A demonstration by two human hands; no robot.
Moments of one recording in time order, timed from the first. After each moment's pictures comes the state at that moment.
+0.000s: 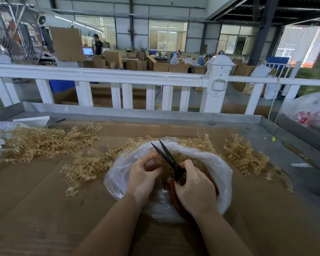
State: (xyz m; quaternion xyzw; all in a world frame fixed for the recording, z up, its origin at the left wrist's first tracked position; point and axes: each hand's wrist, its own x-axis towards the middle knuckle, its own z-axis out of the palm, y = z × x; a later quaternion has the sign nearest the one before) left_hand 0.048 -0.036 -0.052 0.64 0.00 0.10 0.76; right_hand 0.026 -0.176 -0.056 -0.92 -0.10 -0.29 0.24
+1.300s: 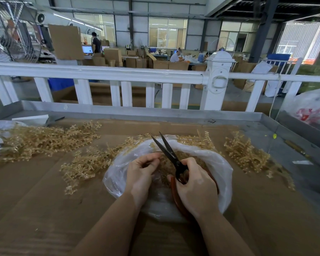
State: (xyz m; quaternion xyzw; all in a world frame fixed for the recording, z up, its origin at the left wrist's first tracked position) left_hand 0.051 -0.038 -0.051 0.59 0.03 0.10 0.80; right_hand 0.025 -0.178 -0.061 -0.89 -0.11 -0.34 0.29
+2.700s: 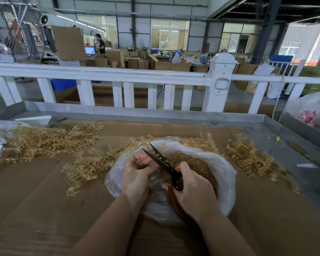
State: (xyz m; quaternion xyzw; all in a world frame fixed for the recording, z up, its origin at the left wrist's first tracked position) left_hand 0.058 -0.032 -0.053 0.45 0.03 0.13 0.88; right_hand 0.024 -0.175 -0.057 -0.92 -0.18 -0.25 0.24
